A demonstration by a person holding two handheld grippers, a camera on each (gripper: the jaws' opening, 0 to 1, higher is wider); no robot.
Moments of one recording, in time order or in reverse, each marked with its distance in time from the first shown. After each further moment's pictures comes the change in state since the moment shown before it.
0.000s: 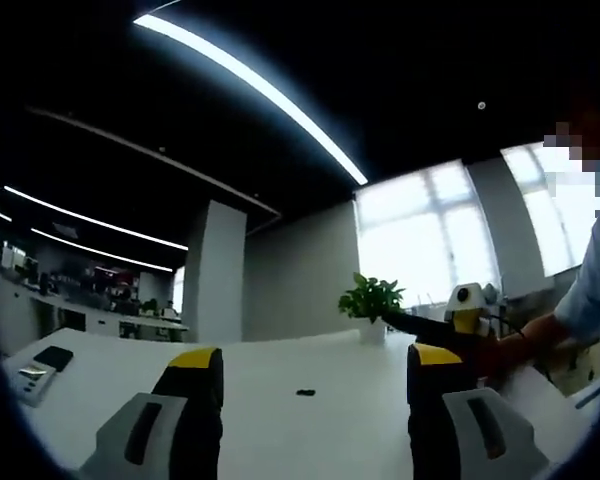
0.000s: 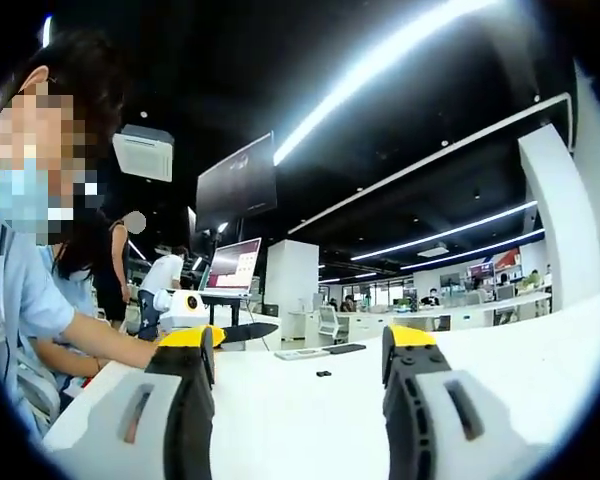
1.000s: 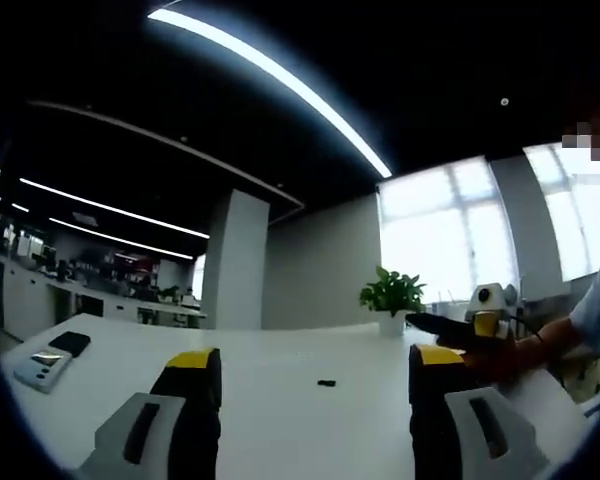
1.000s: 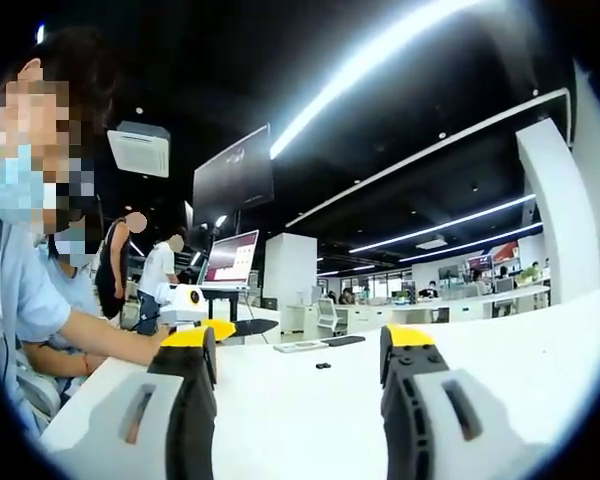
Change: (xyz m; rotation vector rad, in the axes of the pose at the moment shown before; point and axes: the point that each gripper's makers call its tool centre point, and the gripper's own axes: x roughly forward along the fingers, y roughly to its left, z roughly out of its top) left arm -0.006 0.022 -0.006 -0.043 0.035 0.098; right arm 0.000 0.002 -0.011 0.008 0.032 -0.011
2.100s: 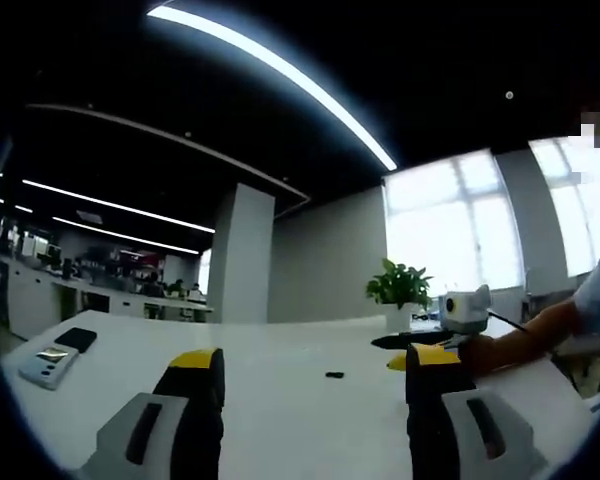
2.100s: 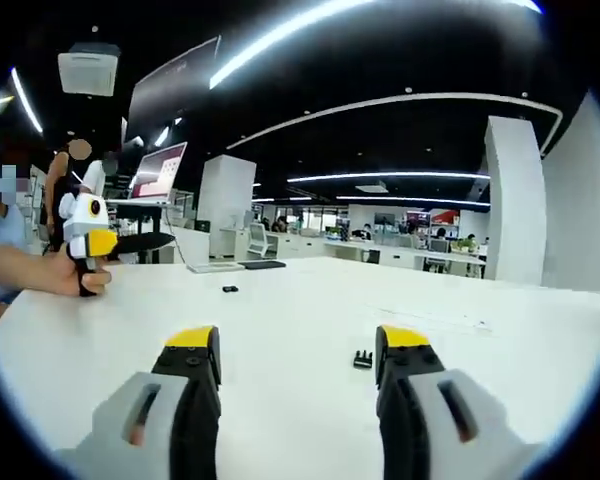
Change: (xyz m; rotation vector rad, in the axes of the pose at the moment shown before) left arm -0.002 0.008 -0.008 0.007 0.029 0.029; right arm 0.013 -0.107 -0.090 -0.142 0.411 -0.323
